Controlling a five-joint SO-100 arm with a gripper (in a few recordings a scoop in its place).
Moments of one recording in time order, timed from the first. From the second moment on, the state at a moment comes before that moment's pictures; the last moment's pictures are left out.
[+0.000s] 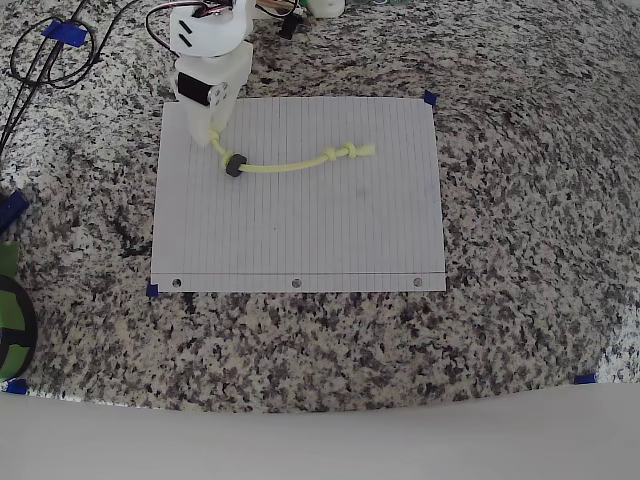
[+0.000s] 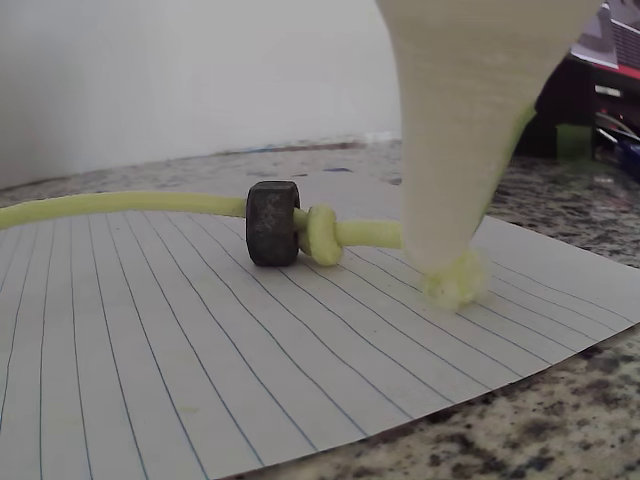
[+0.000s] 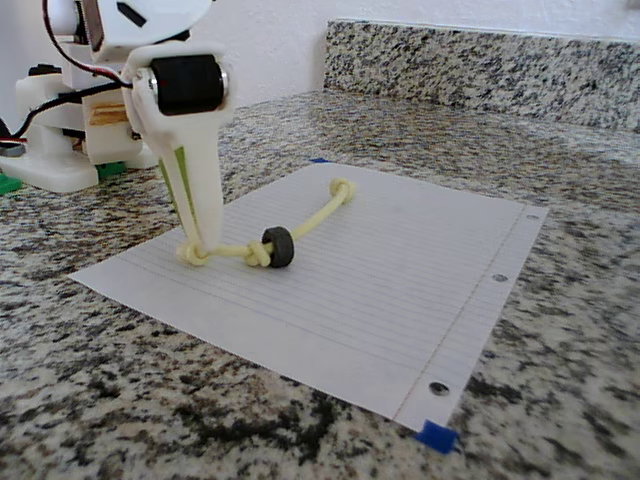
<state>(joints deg) 22.5 117.6 149.4 35.2 -97.8</state>
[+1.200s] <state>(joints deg) 24.9 111.6 146.4 30.6 -97.8</state>
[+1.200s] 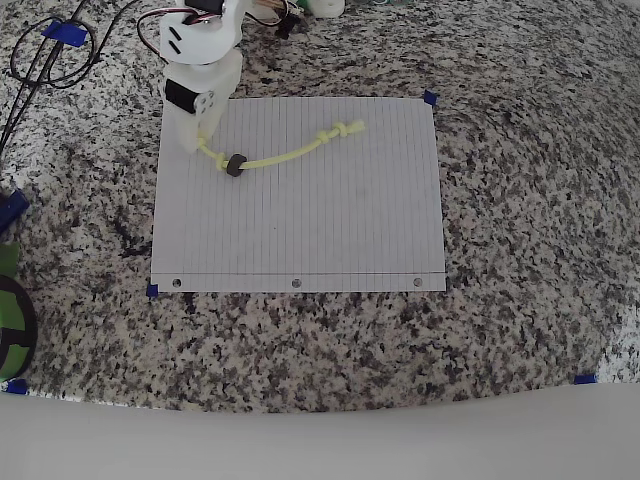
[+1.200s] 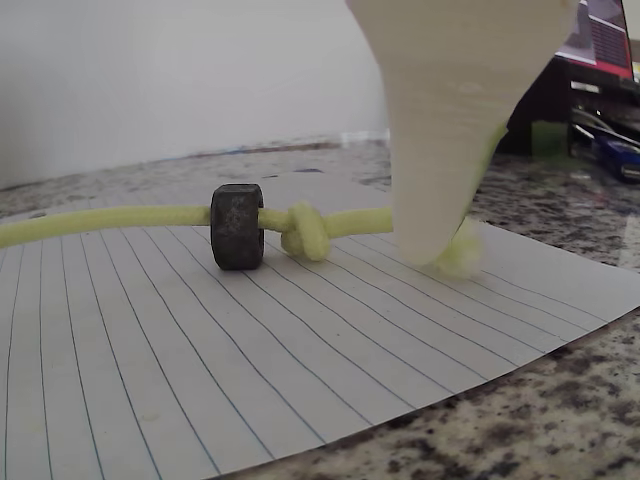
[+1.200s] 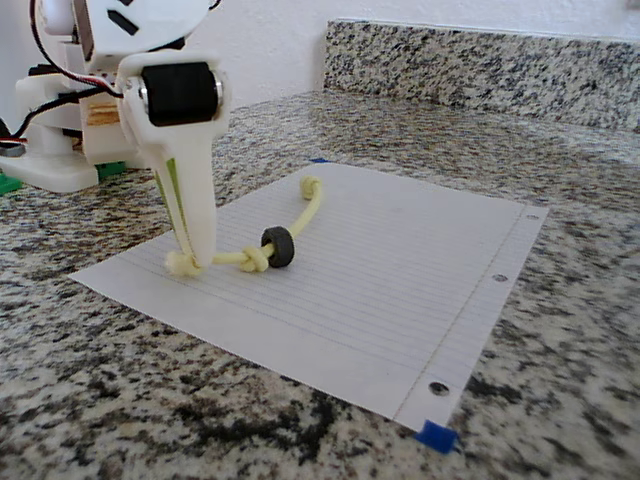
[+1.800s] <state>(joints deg) 25.3 109.7 144.8 31.2 -97.8</state>
